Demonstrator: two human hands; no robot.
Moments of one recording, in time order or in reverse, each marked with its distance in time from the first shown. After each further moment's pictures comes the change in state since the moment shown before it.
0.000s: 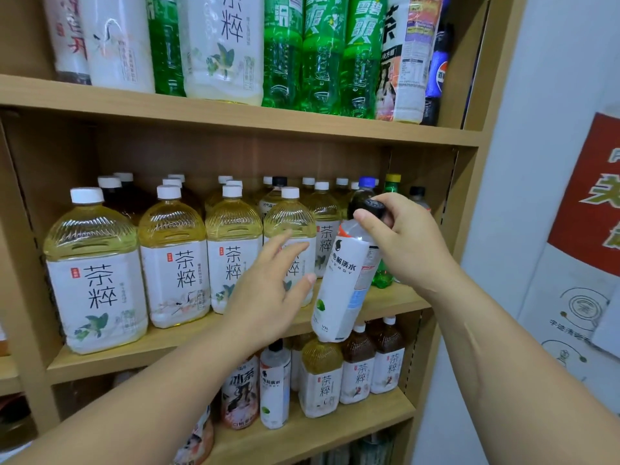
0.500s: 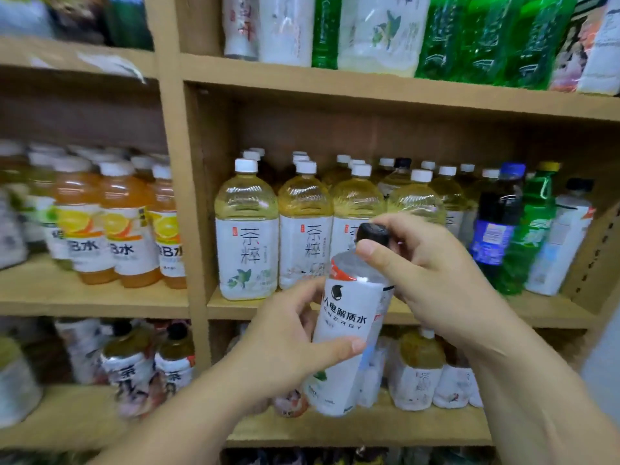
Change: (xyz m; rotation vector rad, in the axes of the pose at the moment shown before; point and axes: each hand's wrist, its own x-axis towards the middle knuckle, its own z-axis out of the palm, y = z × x) left_hand -0.117 -0.021 -0.078 -0.573 -0.091 -0.288; right_hand -0.054 -0.089 0.076 0.351 -0.381 -0.198
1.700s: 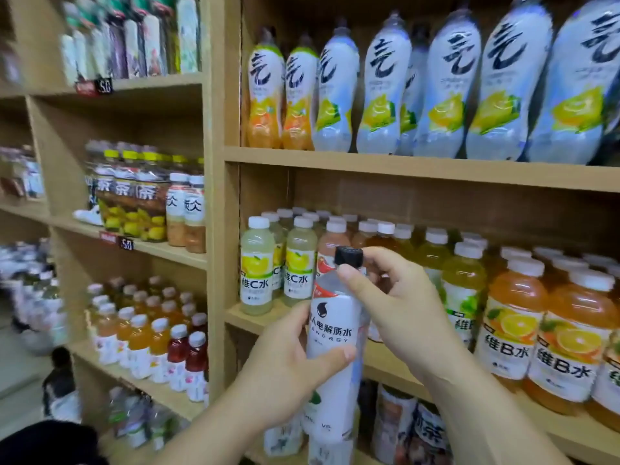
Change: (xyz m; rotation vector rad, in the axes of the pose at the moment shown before) left_hand -0.249 -0.037 -0.498 0.206 0.586 -0.085; right_hand 0.164 -0.313 0.479 0.467 -0.133 -0.181
